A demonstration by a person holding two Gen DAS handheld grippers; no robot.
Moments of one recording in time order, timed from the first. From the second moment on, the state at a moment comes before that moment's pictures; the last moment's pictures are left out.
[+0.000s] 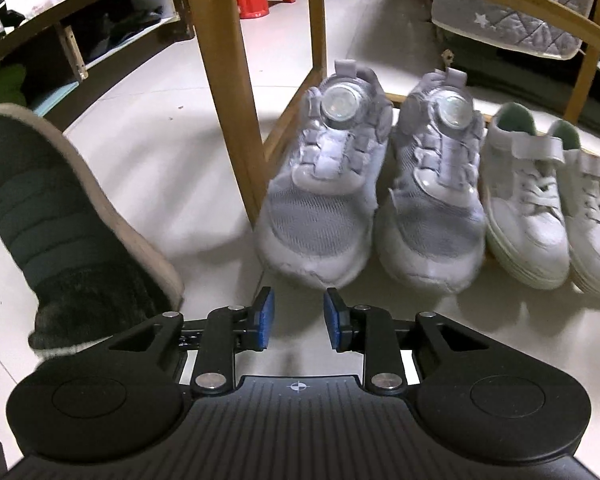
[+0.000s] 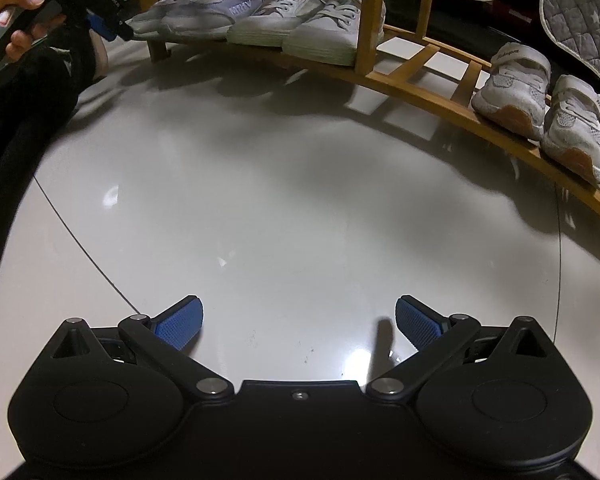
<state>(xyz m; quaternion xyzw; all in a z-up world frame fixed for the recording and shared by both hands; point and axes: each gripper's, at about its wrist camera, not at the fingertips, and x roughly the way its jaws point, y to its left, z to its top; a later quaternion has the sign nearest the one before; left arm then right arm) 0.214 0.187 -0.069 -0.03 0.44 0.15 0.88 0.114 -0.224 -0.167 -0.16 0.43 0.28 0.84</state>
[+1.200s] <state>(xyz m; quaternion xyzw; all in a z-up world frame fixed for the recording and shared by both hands) 0.126 0.104 -0.041 -0.01 0.44 0.13 0.89 0.110 -0.237 -0.157 -0.15 0.43 0.25 0.85</state>
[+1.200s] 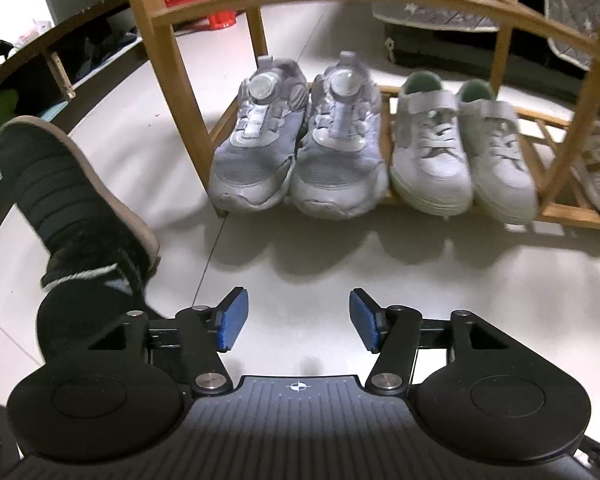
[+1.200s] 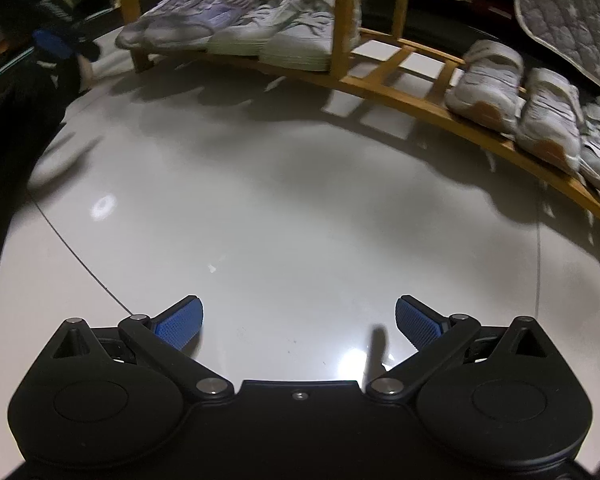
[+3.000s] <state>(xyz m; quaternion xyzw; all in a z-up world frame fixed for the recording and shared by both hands) -0.270 0.251 -0.089 -0.15 0.38 0.45 0.80 -0.020 -0.608 -0.023 0.04 0.32 -0.27 0.91</state>
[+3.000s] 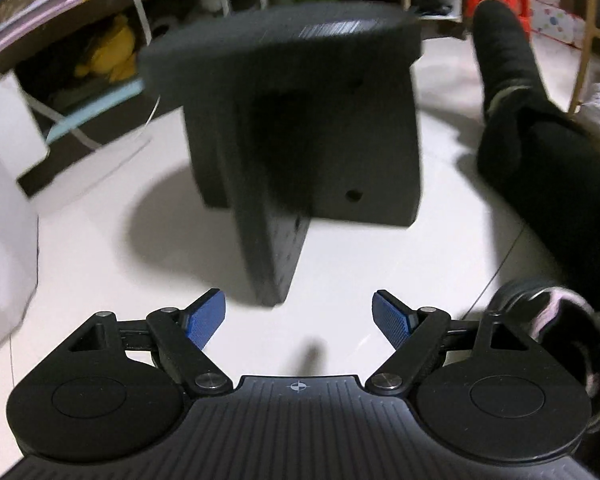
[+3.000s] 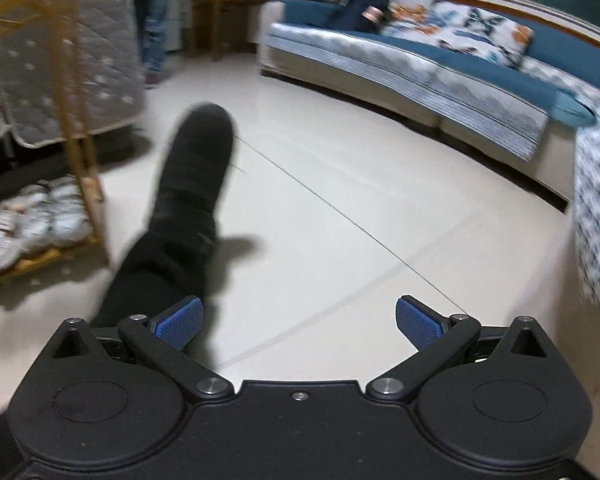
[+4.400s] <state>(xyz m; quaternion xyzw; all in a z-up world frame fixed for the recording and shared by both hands) -0.297 0.256 -0.158 -0.20 0.29 0.53 0.77 -0.034 -0.649 -0.189 0.11 0.34 -0.31 0.88</state>
